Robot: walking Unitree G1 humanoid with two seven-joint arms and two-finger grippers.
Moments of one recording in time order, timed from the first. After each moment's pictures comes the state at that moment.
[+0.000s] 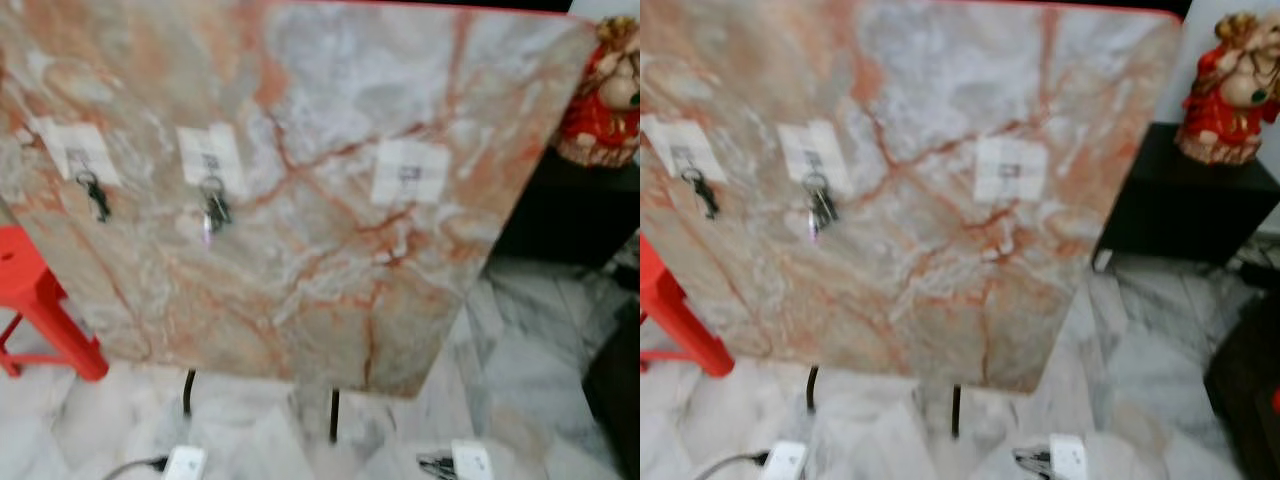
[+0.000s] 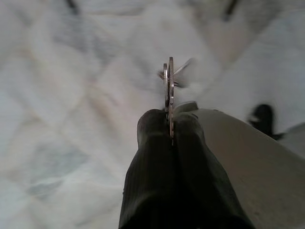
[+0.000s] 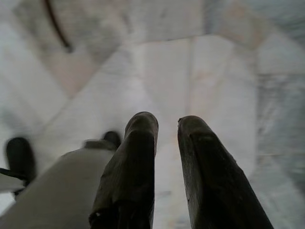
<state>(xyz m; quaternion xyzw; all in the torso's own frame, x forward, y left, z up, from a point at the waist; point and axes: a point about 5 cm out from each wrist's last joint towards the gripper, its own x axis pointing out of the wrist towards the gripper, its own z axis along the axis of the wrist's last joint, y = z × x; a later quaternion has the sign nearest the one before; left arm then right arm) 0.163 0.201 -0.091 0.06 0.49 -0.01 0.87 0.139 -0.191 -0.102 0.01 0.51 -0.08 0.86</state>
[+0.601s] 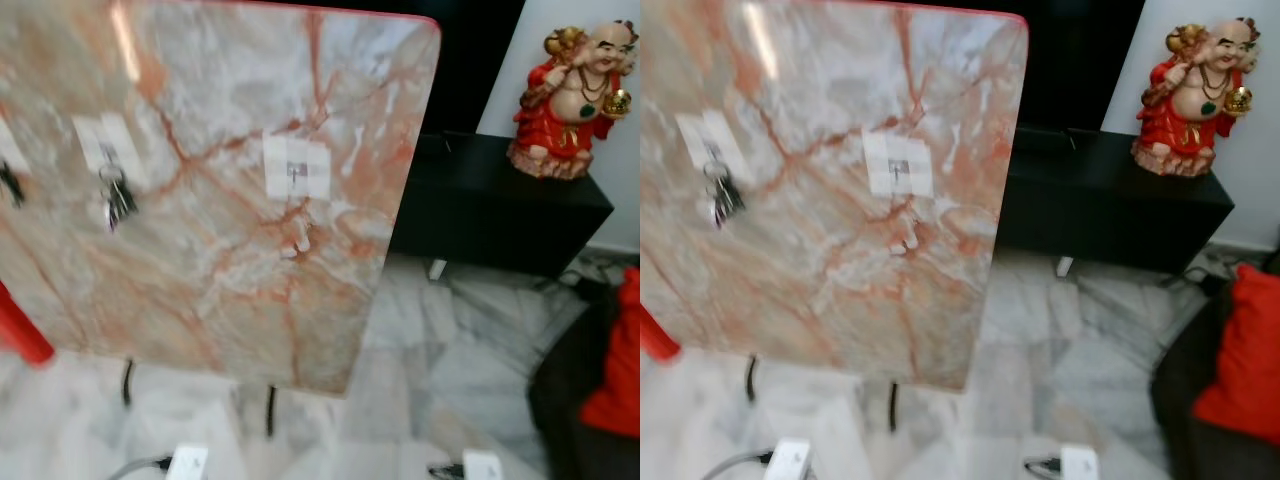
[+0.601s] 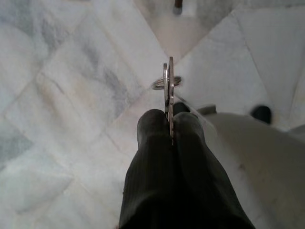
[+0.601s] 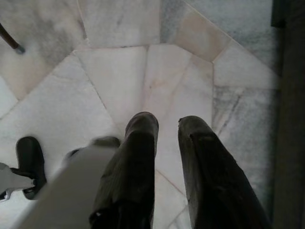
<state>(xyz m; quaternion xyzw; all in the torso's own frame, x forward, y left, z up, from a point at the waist) 0.156 0.225 -0.090 0.07 0.50 0.03 0.87 0.144 -0.176 -0.102 0.02 0.50 -0.06 0.86</state>
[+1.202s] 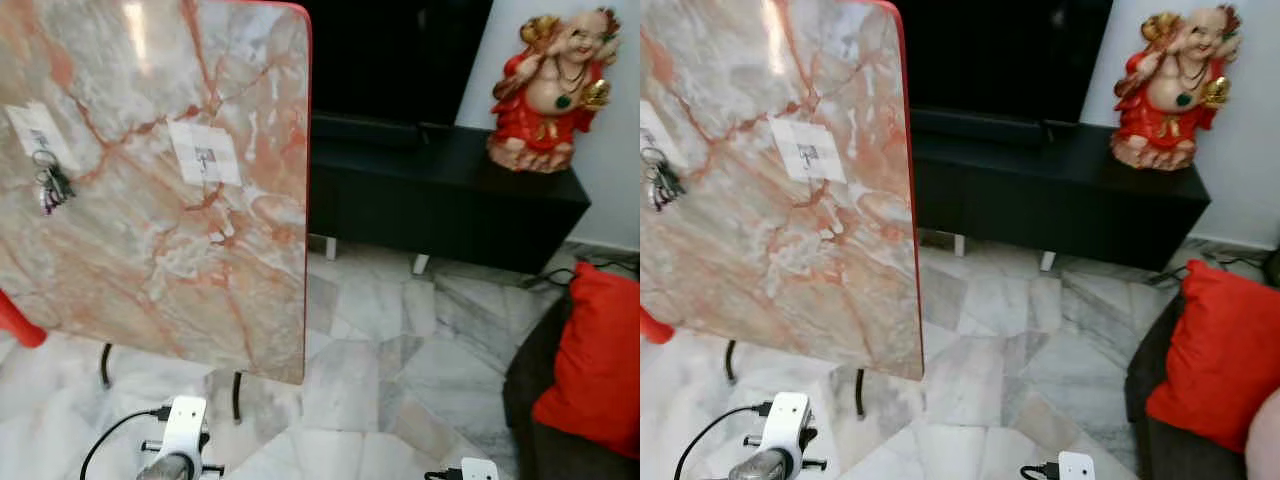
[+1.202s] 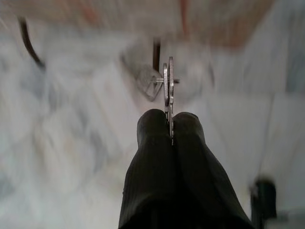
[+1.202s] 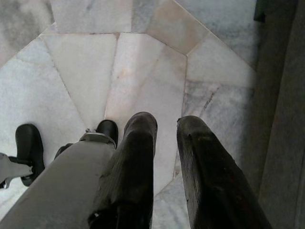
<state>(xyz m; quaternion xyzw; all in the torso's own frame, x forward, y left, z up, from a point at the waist) 0.237 0.221 -0.041 0.06 0.33 0.03 0.94 0.139 -0.186 -0.102 0.01 0.51 -0.07 0.86</state>
